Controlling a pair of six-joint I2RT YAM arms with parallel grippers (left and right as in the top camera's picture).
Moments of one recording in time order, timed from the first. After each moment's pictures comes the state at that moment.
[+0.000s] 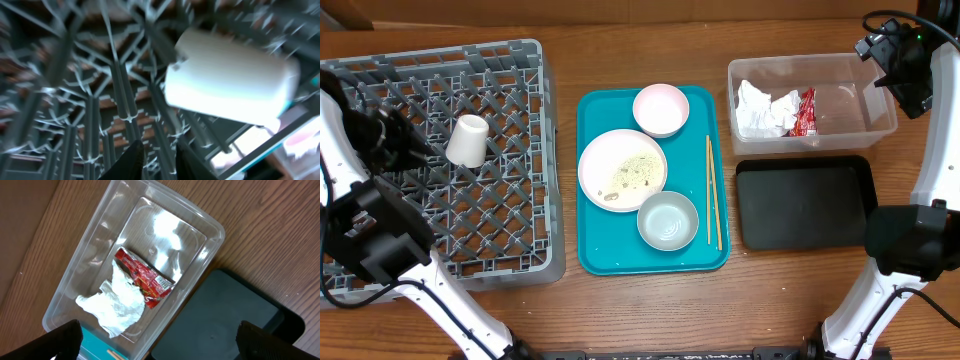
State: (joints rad) left arm 0.59 2.33 2.33 -1.68 0.35 -0.21; right arm -0.20 2.09 2.43 -1.58 0.09 0.78
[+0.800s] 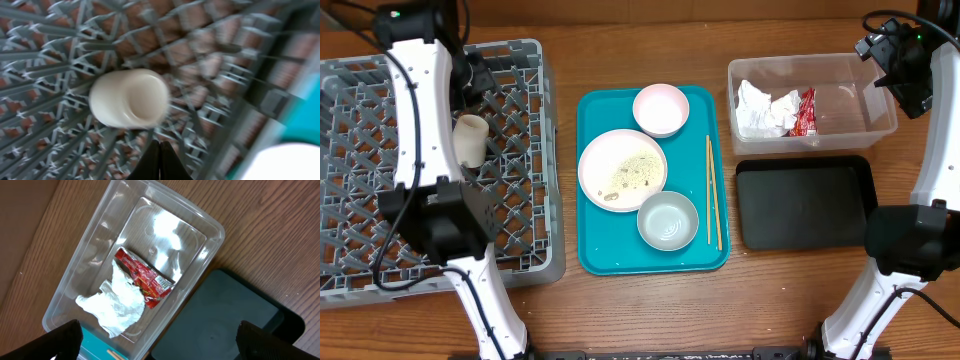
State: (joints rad) left arm 0.16 2.28 2.42 -1.56 -0.15 -0.33; right arm -0.20 2.09 2.43 -1.58 0.09 0.78
